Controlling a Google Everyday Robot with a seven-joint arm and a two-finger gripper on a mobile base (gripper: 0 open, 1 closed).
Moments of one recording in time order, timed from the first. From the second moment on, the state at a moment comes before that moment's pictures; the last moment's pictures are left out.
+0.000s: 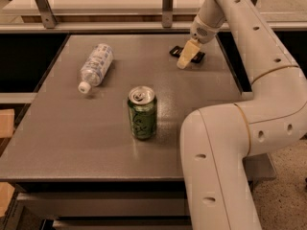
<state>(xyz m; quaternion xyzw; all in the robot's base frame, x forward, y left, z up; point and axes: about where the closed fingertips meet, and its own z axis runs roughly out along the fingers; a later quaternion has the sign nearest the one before) 0.776 -0.158 0.836 -0.50 0.84 0.06 0.18</state>
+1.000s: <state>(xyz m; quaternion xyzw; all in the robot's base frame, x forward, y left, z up) 0.767 -0.155 0.850 -0.50 0.84 0.06 0.18</state>
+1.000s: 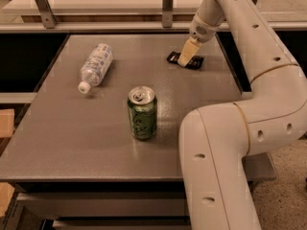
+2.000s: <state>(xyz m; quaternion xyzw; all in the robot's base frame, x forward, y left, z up) 0.774 -0.146 0.879 -0.51 0.83 0.03 0.21</state>
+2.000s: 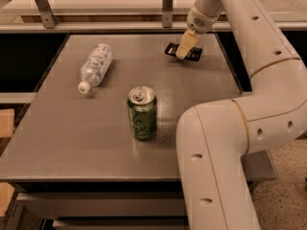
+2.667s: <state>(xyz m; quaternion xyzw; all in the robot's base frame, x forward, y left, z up) 0.764 -0.143 0.895 -0.52 0.83 0.04 0.21</state>
